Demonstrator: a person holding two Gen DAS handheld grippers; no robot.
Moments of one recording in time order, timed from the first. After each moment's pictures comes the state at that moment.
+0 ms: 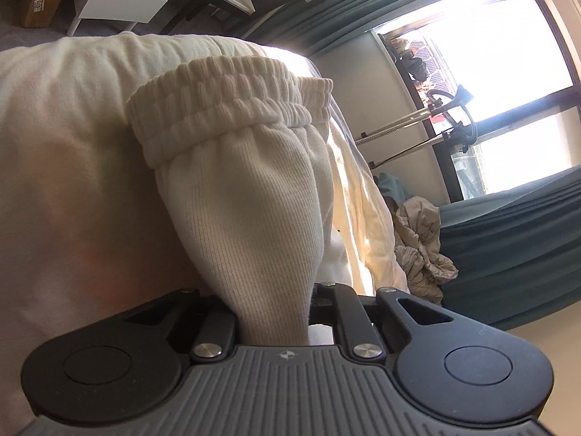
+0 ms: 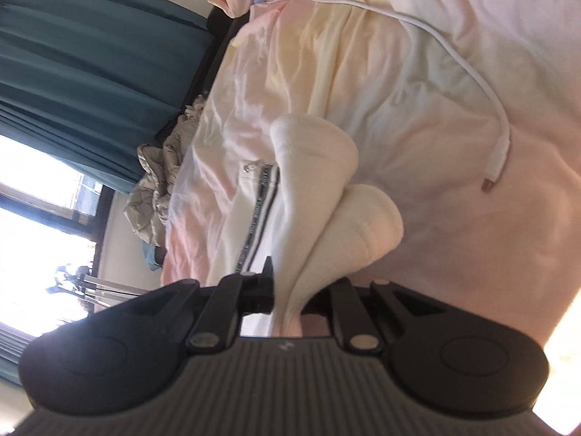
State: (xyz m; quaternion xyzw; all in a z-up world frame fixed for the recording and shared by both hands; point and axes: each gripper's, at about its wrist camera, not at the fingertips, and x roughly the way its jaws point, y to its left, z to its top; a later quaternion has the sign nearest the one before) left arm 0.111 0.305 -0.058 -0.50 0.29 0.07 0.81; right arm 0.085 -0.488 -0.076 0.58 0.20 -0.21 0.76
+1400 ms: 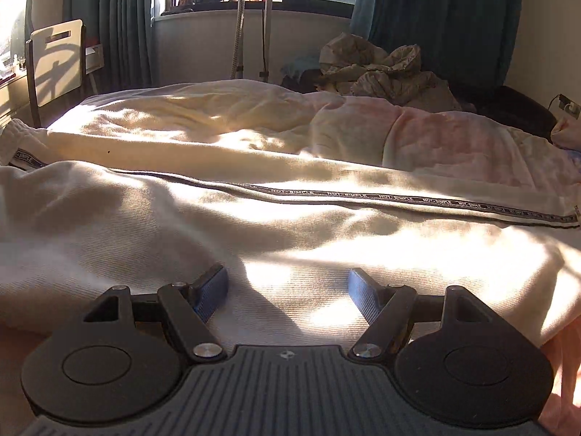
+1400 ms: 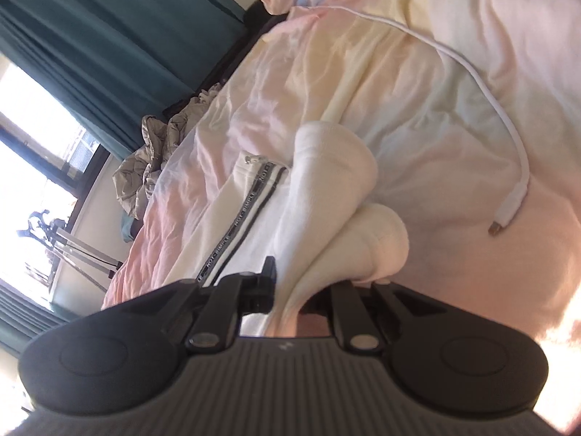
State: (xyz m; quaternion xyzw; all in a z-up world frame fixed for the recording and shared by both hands) left arm 0.155 0.025 -0.061 -0.01 0.34 -0.03 0.94; right arm 0.097 -0.460 -0.064 0.42 0.20 -0.20 0.86
